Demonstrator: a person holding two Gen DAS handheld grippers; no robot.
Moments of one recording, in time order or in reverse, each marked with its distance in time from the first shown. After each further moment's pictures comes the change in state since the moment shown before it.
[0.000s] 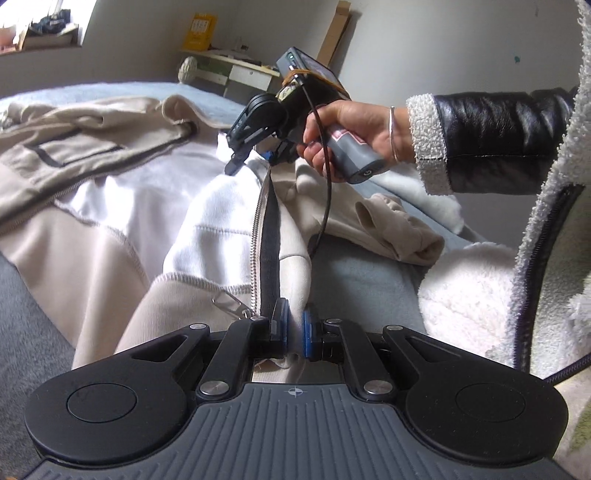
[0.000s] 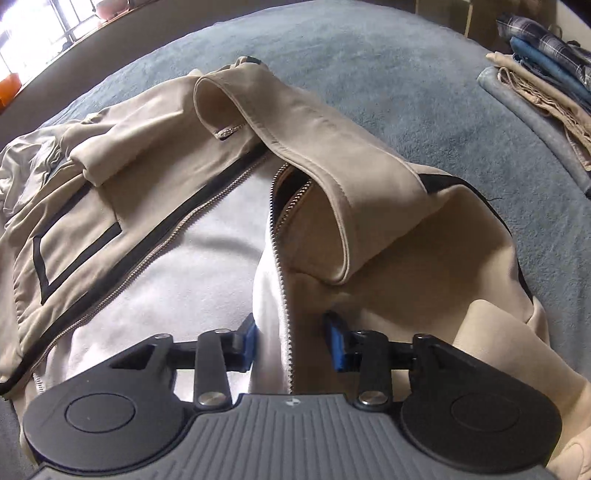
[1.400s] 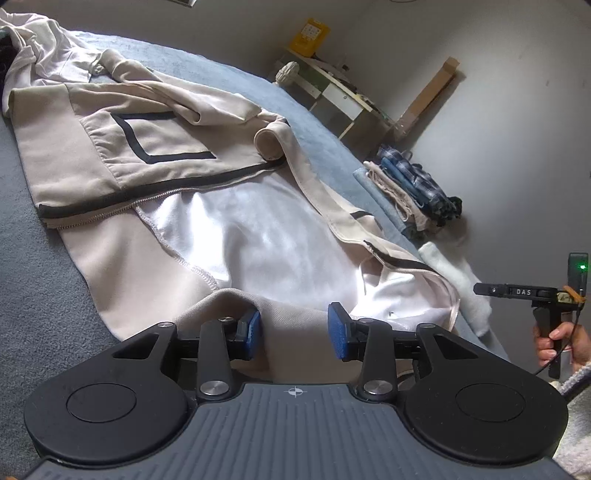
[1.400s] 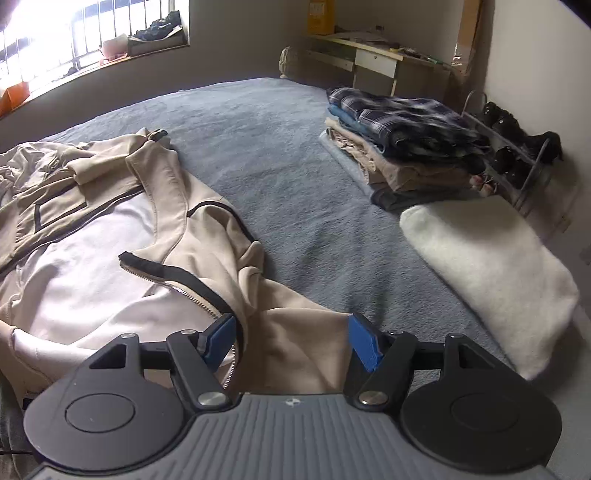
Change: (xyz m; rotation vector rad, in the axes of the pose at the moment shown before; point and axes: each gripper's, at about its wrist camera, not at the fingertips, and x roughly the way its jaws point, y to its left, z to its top) left arm -0.033 0.054 0.056 -0.373 -0.049 0.087; right arm -0.200 -0.169 -0.126 -0.094 -0.235 -0.160
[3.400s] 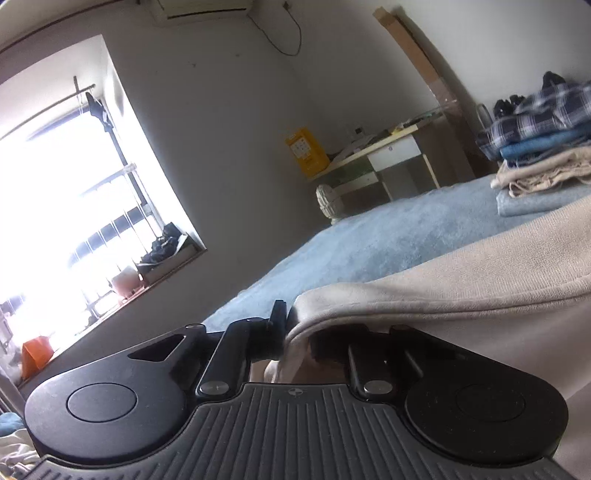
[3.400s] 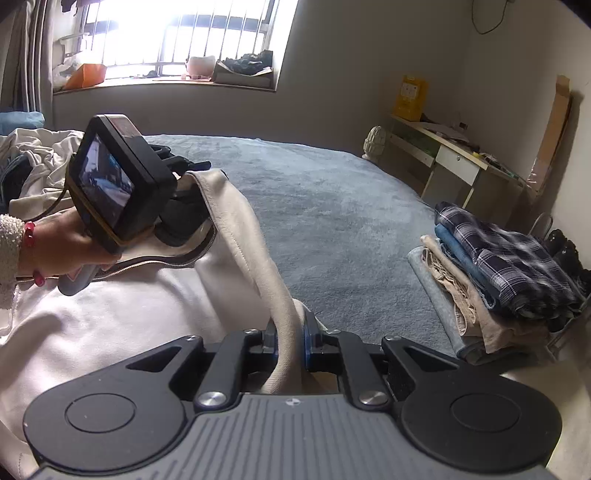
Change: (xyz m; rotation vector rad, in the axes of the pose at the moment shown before) left arm 0.251 -0.106 0.138 0.961 -0.487 0.707; right arm 0.076 0.105 0.069 -0.296 -0.236 0.086
